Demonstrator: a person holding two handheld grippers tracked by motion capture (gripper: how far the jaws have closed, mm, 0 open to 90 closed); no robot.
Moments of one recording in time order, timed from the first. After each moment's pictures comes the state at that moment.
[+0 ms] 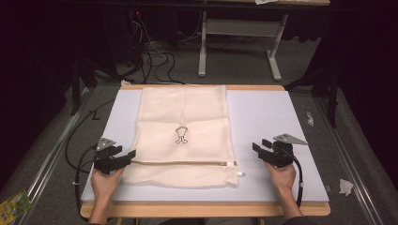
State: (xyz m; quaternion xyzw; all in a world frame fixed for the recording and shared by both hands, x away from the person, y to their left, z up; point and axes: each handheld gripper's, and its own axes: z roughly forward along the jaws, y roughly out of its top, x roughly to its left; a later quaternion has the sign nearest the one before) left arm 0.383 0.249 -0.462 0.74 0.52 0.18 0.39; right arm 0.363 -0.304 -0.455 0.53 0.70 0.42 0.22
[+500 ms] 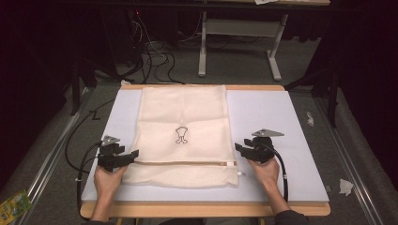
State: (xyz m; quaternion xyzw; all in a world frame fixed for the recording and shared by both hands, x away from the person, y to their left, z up) left arm 0.394 0.241 -0.463 0.75 0.53 0.16 0.37; right arm 0.385 -0.253 -0.453 0.51 0.75 0.39 0.17
